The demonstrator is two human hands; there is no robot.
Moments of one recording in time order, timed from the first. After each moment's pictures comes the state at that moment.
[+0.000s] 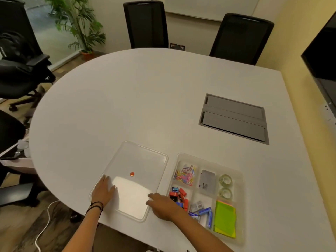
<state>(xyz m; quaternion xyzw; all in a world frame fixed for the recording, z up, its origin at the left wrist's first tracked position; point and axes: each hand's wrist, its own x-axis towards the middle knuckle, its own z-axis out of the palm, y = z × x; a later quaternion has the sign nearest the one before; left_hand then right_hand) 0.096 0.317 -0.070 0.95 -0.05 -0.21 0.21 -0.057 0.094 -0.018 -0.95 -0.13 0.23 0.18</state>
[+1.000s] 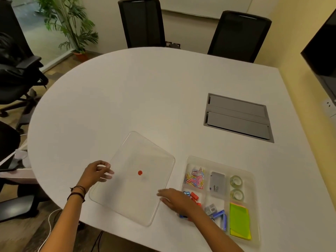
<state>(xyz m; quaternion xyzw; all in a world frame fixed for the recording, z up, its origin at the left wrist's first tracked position) 0.181 0.339 0.039 0.82 -0.03 -0.29 0.50 -0.028 0.091 0.001 -0.93 0.01 0.20 0.32</state>
